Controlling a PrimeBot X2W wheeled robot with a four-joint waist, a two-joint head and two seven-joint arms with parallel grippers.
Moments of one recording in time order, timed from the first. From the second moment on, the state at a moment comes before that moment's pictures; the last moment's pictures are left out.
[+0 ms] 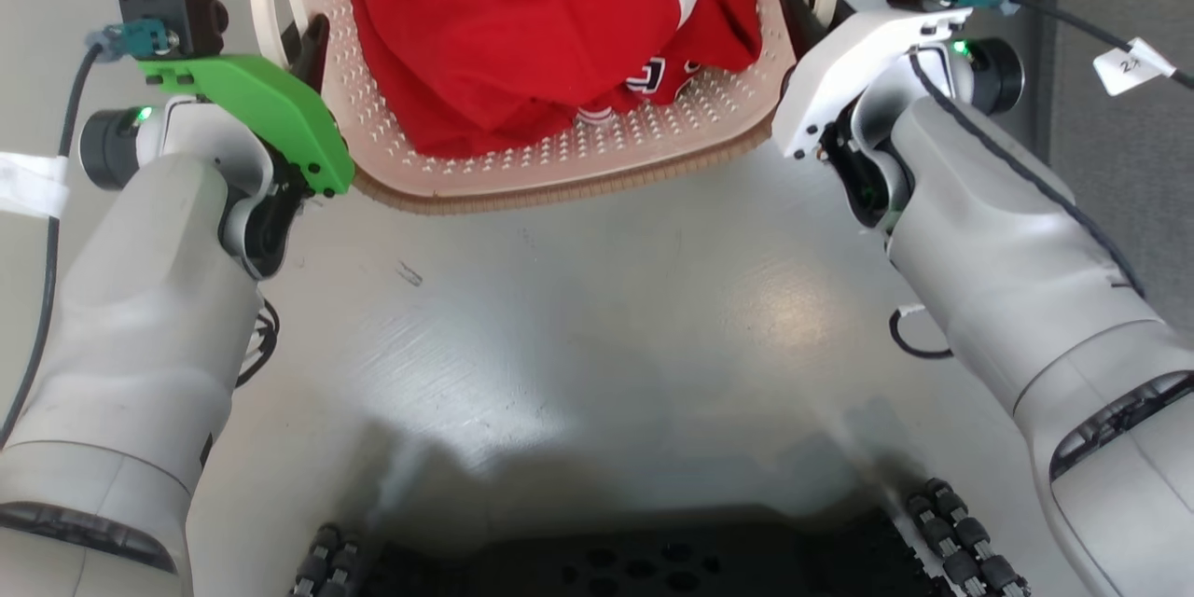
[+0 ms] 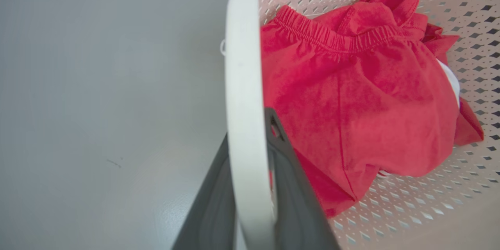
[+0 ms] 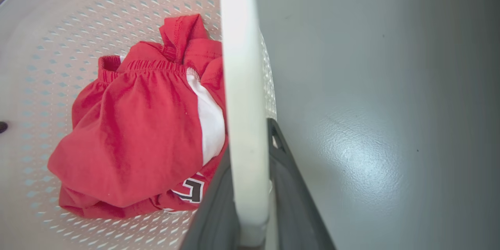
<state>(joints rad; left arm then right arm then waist) -0.99 0.15 -0.62 0.94 -0.81 -0.13 -0.06 -1.04 -0.05 0.74 1.06 0.74 0.02 -0.22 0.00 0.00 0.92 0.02</state>
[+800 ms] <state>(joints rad) -0.86 0.14 -0.69 1.03 -0.87 -0.13 -0.04 -0.87 -0.04 0.81 1.07 0.87 0.03 -0.20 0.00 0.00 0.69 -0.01</state>
